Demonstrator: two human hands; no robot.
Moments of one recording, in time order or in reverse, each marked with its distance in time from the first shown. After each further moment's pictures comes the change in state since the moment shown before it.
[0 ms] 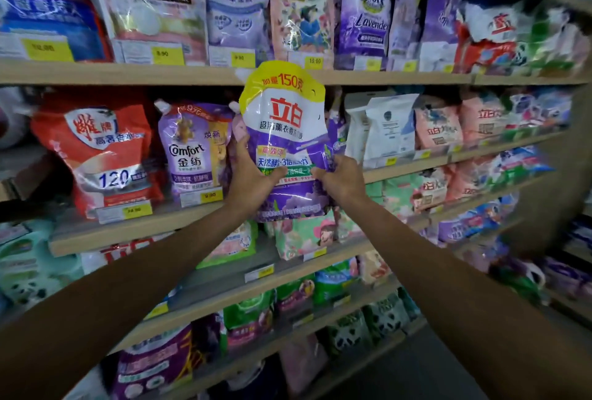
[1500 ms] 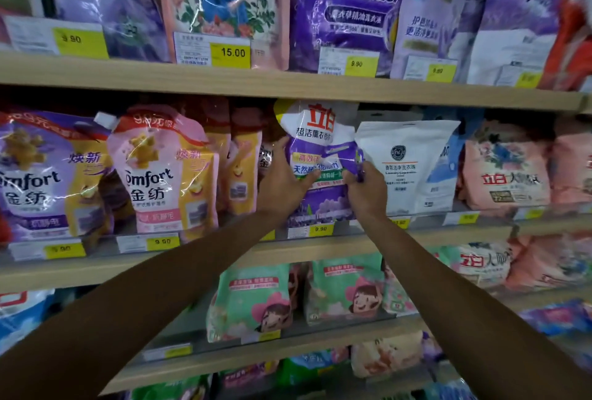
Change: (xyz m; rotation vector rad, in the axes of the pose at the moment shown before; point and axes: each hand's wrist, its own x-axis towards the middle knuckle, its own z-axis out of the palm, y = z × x) left_hand 0.223 -0.061 0.266 0.273 0.252 0.057; right_hand 0.315 0.173 -0.036 0.071 -0.007 -0.090
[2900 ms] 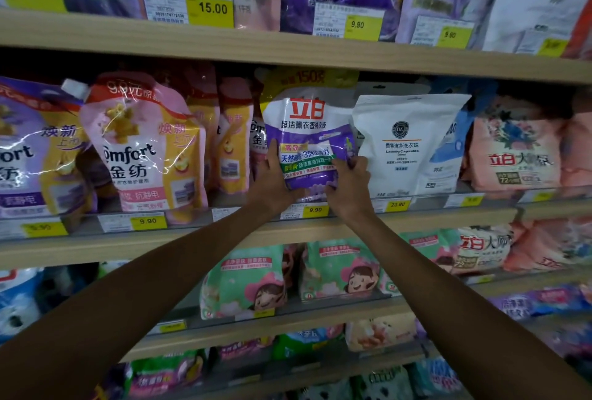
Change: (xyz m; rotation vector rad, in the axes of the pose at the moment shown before) left_hand -0.001 -0.065 0.024 0.220 -0.250 -0.083; right_hand -0.011 0.031 0.015 -0.431 -0.259 -0.205
